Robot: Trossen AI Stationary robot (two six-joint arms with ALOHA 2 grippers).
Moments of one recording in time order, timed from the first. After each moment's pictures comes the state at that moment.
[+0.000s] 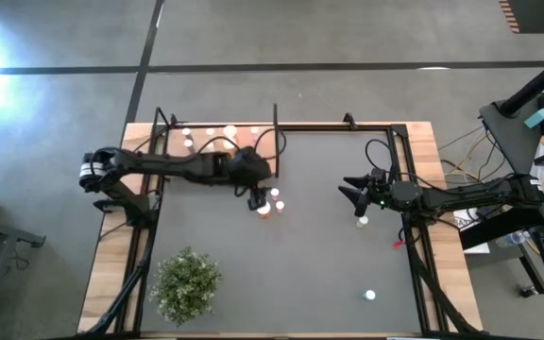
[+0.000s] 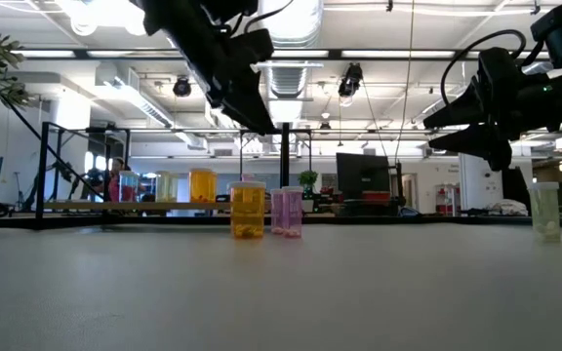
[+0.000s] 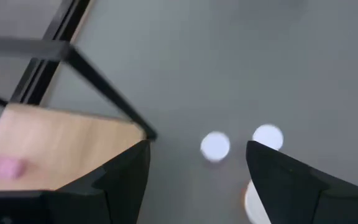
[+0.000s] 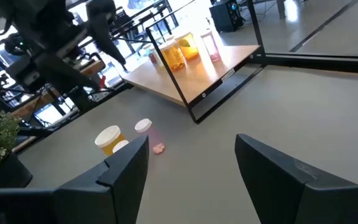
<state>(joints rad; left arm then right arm) 0.14 1.54 1.16 -0.42 -0.19 0.01 -0.01 0.62 0.02 0.42 0.39 0.52</state>
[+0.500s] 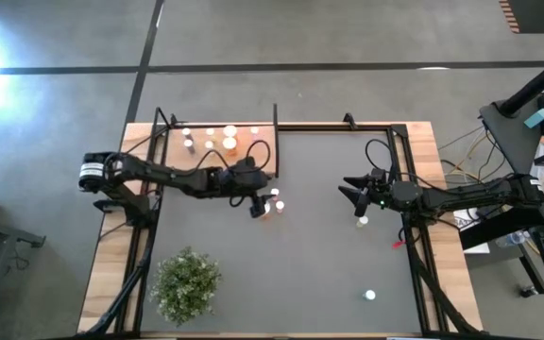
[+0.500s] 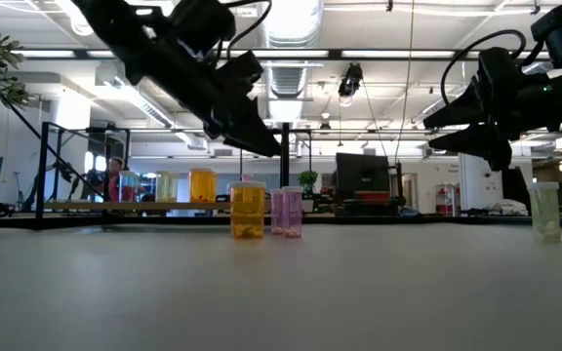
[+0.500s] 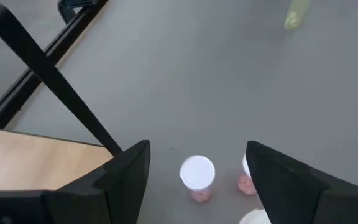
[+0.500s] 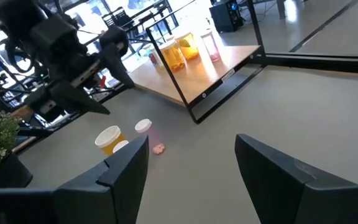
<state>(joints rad) 0.11 1.54 0.84 0.14 -0.17 0.01 -0.01 0.62 0.02 0.42 0.39 0.52</state>
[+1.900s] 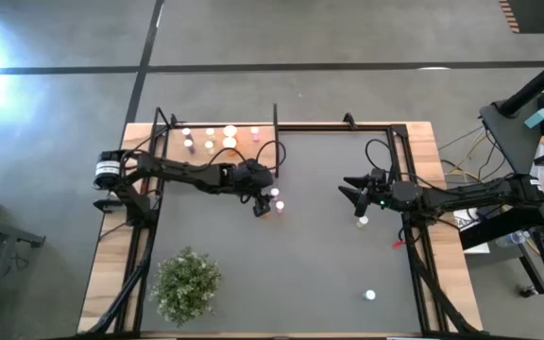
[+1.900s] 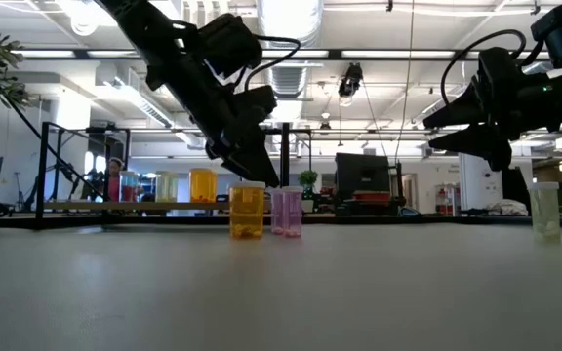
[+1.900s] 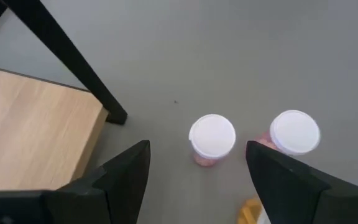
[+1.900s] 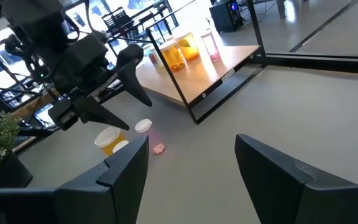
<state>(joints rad) 0.15 1.66 0.97 -0.10 -0.13 -0.10 -0.01 0.62 0.02 0.42 0.39 0.52</state>
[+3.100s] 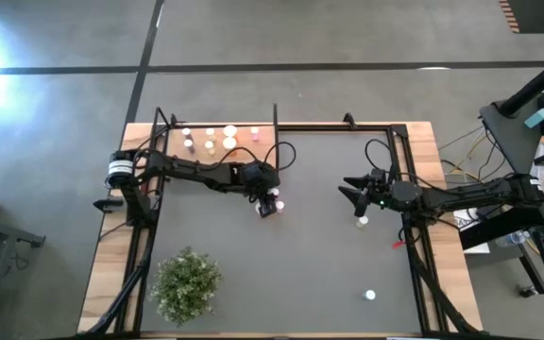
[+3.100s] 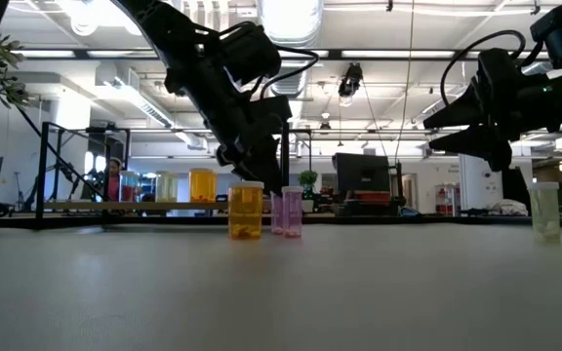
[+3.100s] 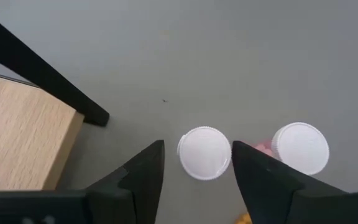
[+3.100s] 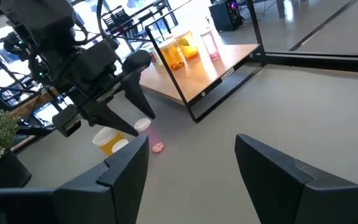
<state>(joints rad) 0.16 1.77 1.09 -0.19 -0.10 -0.13 -0.01 0.63 0.02 0.42 0.39 0.52</state>
